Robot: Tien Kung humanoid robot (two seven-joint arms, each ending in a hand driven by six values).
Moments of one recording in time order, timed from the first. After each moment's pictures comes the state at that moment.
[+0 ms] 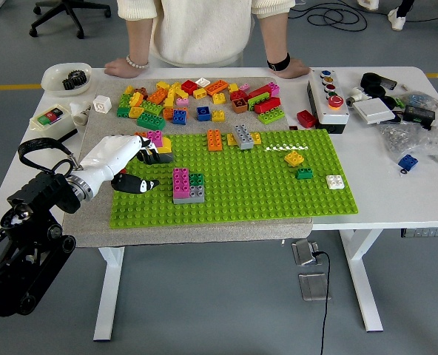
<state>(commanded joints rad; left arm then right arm) -0.38 0.21 -1.21 -1.30 2.27 -0.11 -0.04 0.10 -0.09 1.63 0.18 -1.76 0.04 -0.09</state>
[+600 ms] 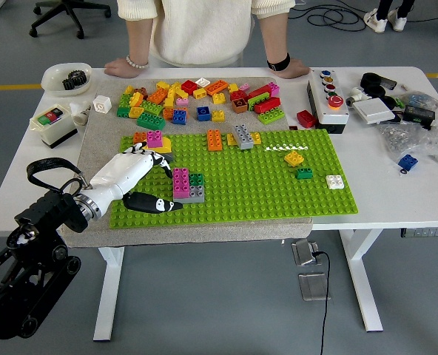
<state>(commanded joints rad) -0.33 0.20 -1.18 -1.35 2.27 -0.09 -0.06 0.10 -0.09 1.64 0.18 -1.76 0.04 -0.09</state>
